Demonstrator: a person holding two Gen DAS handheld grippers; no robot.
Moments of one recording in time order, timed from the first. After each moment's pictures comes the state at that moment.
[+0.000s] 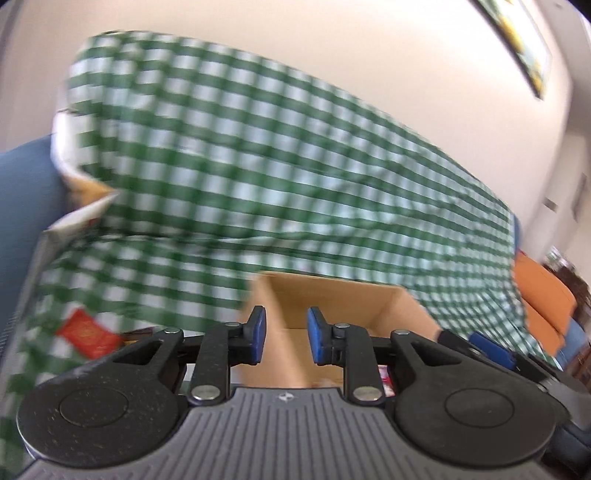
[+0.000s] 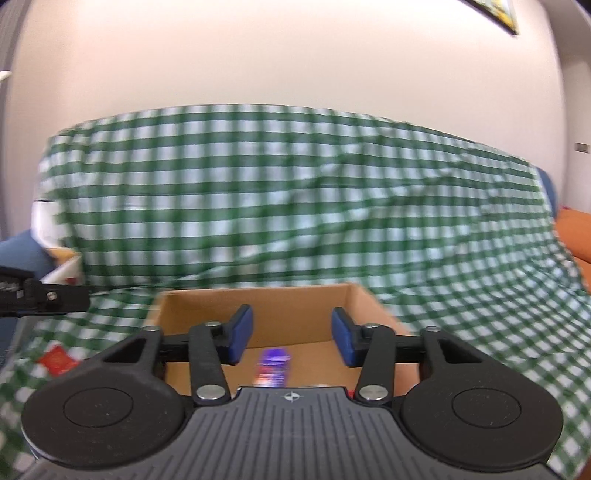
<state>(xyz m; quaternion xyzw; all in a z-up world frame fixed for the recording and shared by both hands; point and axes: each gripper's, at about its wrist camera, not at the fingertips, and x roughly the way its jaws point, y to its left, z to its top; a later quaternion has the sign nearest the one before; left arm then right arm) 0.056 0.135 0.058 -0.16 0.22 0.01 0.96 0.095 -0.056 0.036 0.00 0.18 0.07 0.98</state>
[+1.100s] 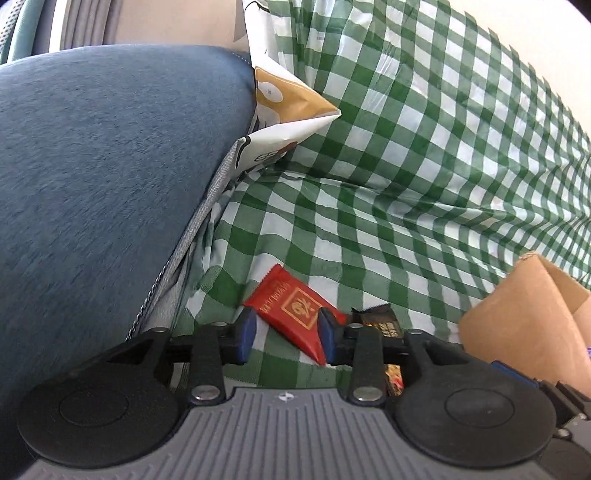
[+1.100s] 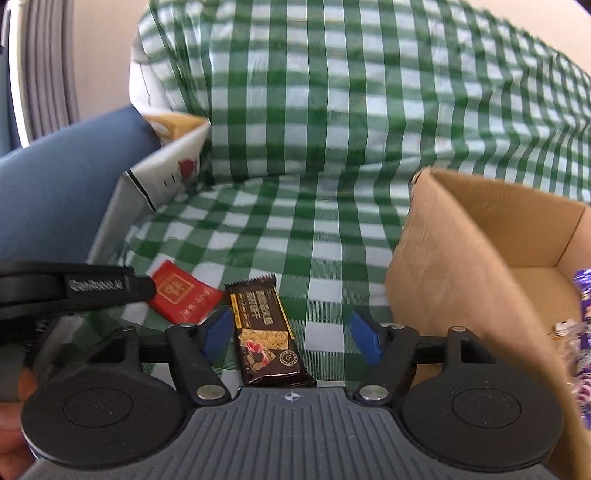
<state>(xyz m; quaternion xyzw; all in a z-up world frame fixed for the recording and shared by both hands) 0.097 0.298 -0.052 -0.19 0.31 0.18 0.92 0.162 0.159 -0.055 -0.03 0.33 0.18 0.93</state>
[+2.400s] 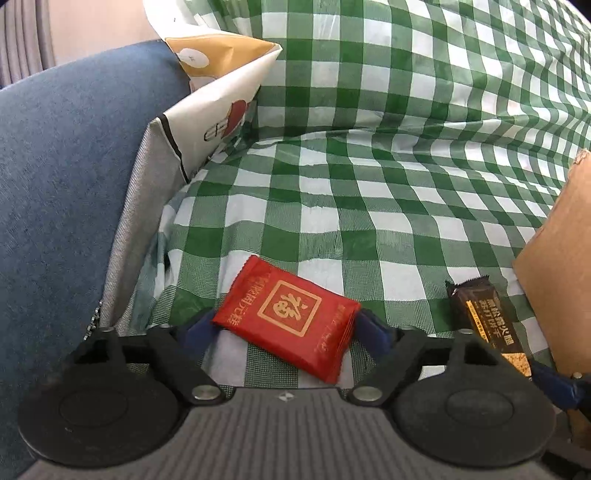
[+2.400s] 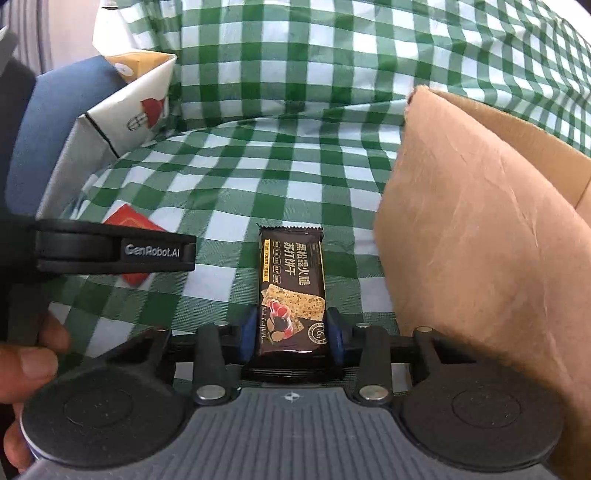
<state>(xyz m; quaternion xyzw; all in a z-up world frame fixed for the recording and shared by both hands) 0.166 0.274 -0.093 -0.04 0.38 0.19 0.91 0.178 0.152 -0.093 -0.05 0.38 0.17 0.91</state>
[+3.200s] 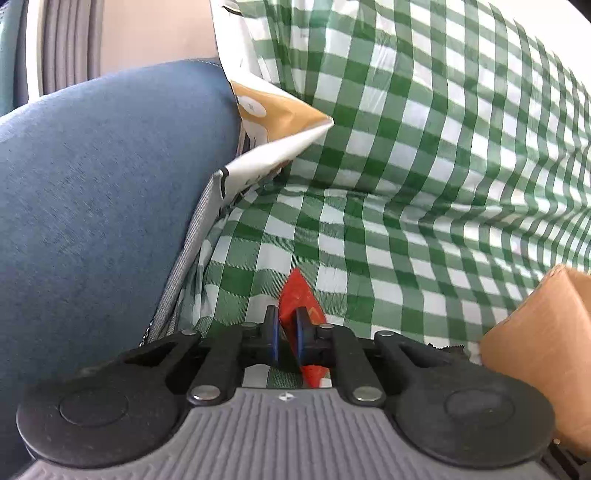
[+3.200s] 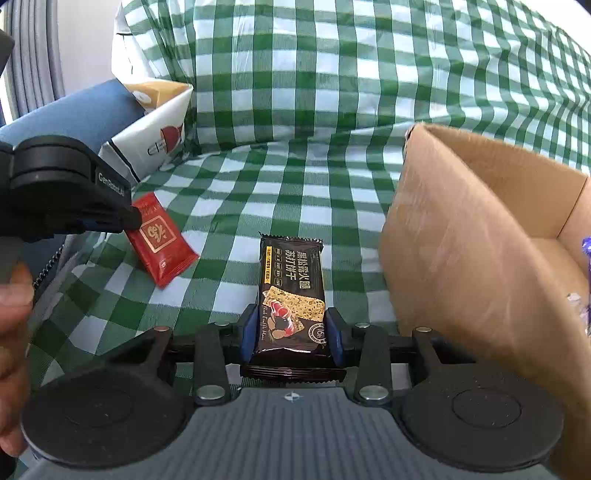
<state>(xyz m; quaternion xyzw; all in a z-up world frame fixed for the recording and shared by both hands) 0.138 0.297 -0.040 -0.14 0.33 0.20 0.91 0.163 0.150 -0.073 -0.03 0.37 0.18 0.91</state>
